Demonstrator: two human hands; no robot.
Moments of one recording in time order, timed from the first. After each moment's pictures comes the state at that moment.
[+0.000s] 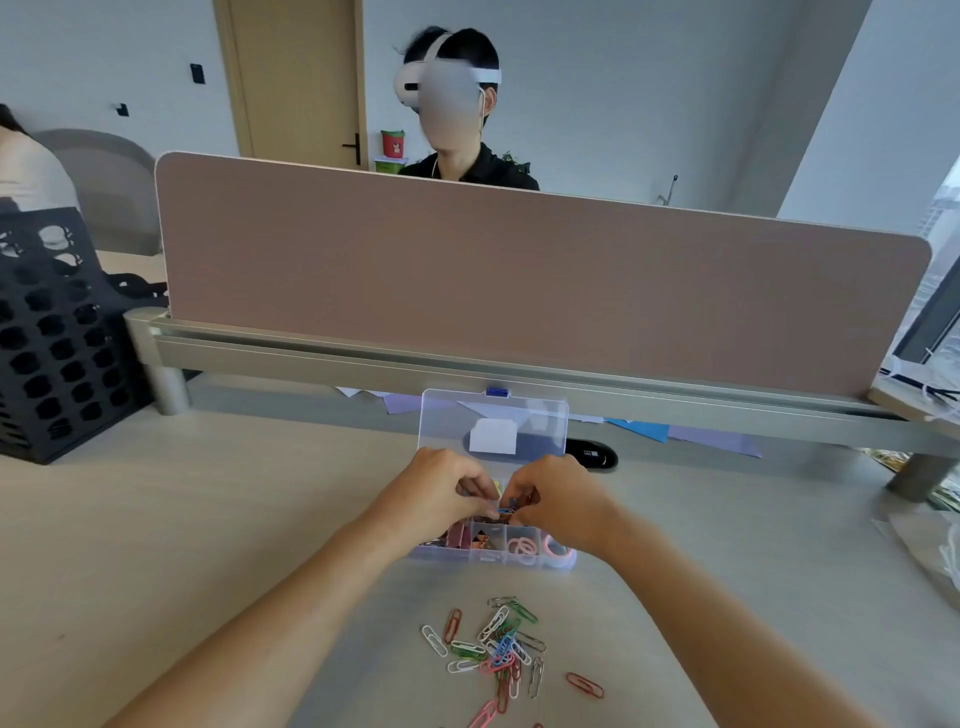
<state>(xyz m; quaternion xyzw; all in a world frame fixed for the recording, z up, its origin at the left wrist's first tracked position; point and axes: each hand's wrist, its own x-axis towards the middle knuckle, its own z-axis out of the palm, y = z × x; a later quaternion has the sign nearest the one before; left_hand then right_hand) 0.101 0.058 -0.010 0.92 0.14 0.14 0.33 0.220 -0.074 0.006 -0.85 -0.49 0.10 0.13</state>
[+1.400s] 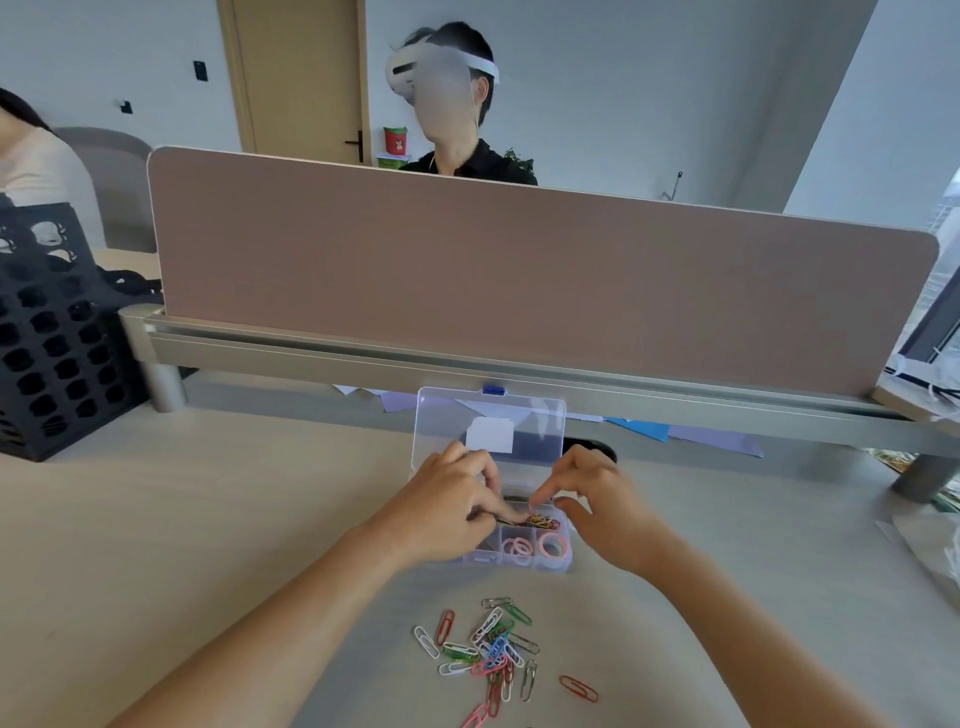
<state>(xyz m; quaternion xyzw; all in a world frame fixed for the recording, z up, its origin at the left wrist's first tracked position) 0.106 0.051 -0.019 0.98 0.02 0.11 0.17 0.247 -0.119 -0.014 -0.83 -0.53 0.00 0.21</state>
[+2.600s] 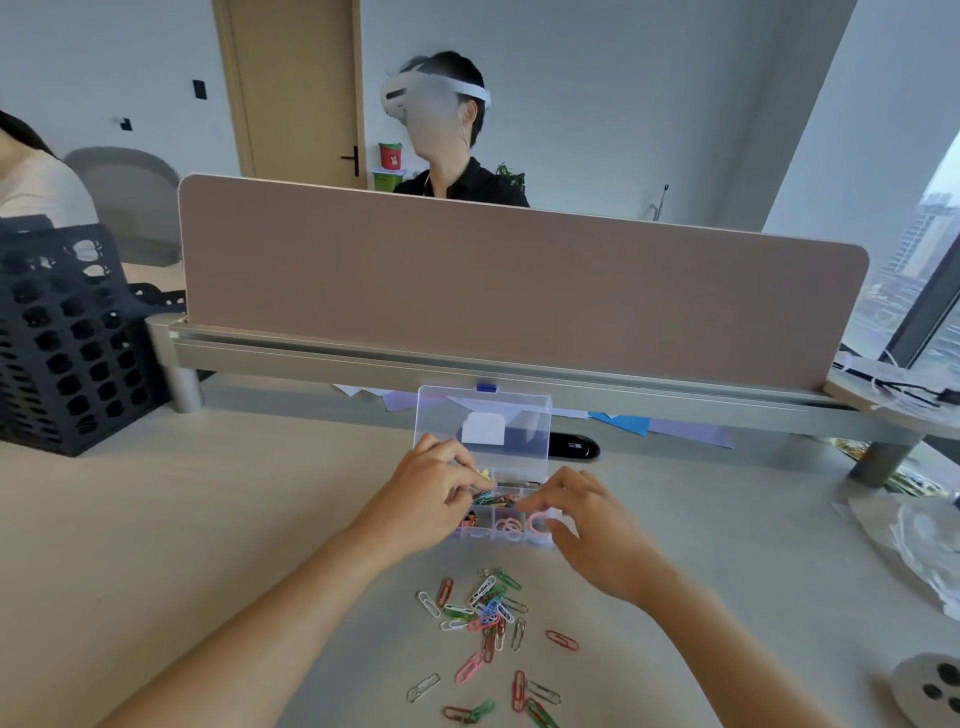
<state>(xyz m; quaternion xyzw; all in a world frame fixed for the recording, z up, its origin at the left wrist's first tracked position) 0.075 0.042 -0.013 0.95 0.07 0.20 0.22 0.191 -0.150 -0.004 -0.83 -0.51 0.01 0.21</state>
